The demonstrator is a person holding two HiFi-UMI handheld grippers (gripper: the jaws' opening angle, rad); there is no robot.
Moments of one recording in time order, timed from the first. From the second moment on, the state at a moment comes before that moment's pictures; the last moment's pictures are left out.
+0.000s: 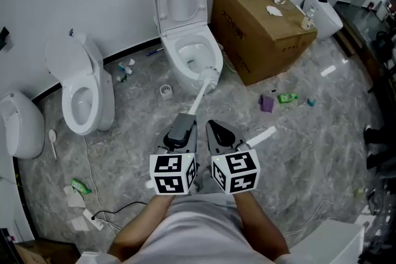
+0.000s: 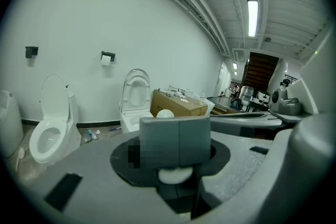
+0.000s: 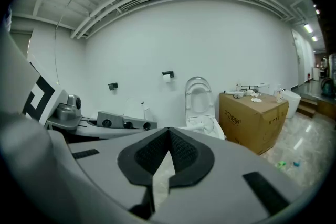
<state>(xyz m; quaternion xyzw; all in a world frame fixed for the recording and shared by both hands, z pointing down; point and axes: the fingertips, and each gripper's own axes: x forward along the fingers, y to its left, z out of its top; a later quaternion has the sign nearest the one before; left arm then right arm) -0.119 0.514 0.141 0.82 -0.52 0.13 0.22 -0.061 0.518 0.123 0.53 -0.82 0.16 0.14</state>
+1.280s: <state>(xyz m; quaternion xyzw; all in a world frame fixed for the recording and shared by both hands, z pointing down) -0.026 0.269 0.214 0.76 -0.55 0.21 0.27 0.052 0.263 0.195 0.48 -0.83 0.25 0.15</state>
